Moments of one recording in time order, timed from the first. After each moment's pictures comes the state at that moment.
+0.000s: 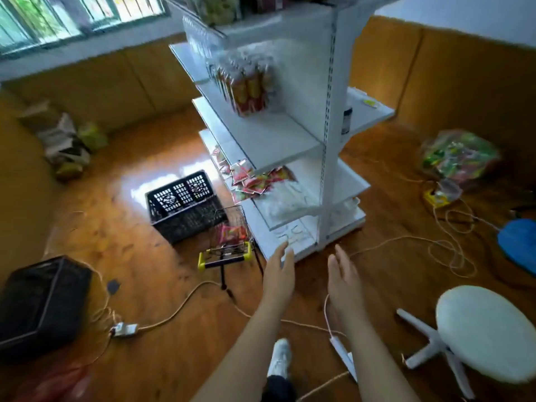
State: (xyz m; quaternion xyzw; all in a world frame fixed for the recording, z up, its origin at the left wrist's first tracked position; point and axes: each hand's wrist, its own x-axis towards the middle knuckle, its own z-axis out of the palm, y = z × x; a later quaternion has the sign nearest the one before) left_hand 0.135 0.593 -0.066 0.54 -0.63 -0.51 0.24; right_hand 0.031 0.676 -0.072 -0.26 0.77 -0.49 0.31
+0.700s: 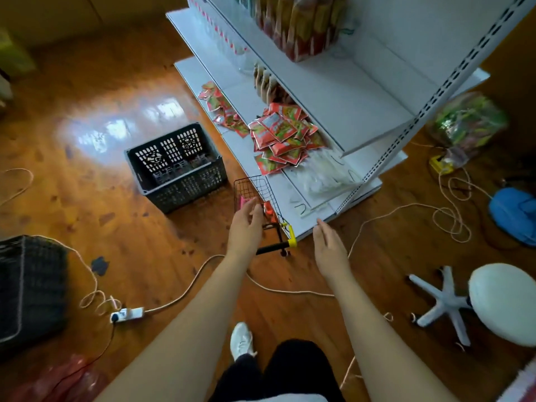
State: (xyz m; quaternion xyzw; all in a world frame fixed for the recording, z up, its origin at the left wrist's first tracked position) left_hand 0.346 0.244 -0.114 0.54 -0.63 -0.52 0.19; right_hand 0.214 0.374 -0.118 -0.26 0.84 -0.35 0.33
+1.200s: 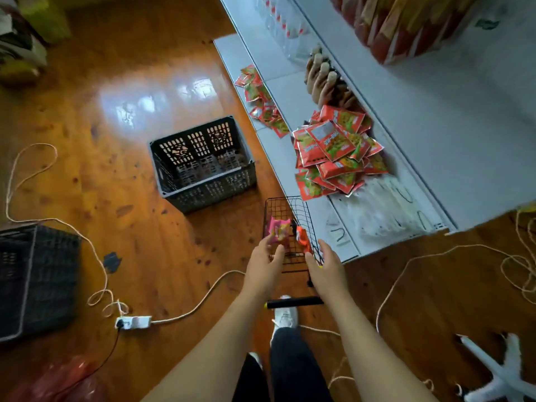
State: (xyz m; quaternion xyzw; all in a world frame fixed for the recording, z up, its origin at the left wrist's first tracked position) left_hand 0.317 0.103 -0.246 0.62 -0.56 -0.55 0.09; right_hand 0.195 0.167 -0.240 -0.27 0.83 -0.26 0.42
